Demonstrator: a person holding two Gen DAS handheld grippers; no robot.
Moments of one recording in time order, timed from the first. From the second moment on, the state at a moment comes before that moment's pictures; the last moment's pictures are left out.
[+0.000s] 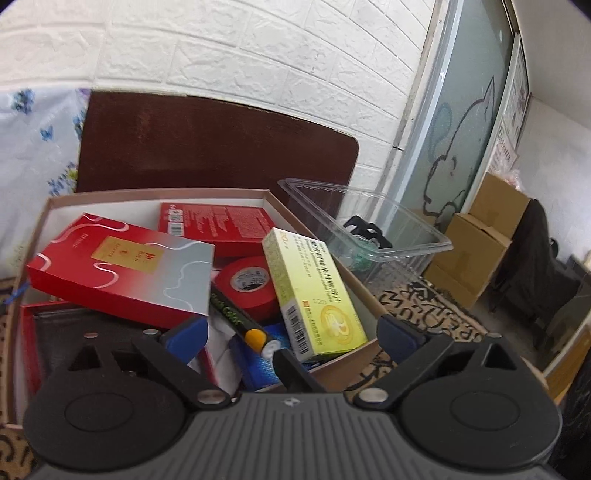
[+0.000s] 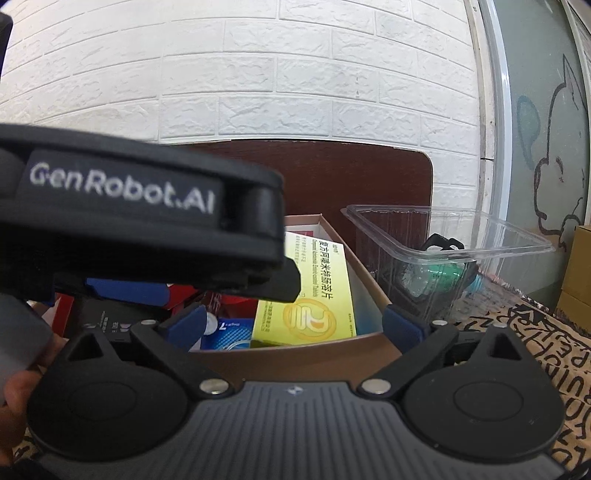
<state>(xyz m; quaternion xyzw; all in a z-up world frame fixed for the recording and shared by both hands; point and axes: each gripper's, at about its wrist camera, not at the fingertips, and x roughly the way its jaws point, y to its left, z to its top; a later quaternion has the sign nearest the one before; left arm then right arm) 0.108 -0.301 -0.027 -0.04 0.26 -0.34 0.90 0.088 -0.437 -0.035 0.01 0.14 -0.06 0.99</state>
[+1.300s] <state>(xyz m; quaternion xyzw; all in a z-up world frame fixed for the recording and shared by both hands) 0.037 -0.130 -0.061 -0.14 0.32 -0.20 0.92 0.038 -0.303 -0.040 0.01 0.23 0.10 0.97</state>
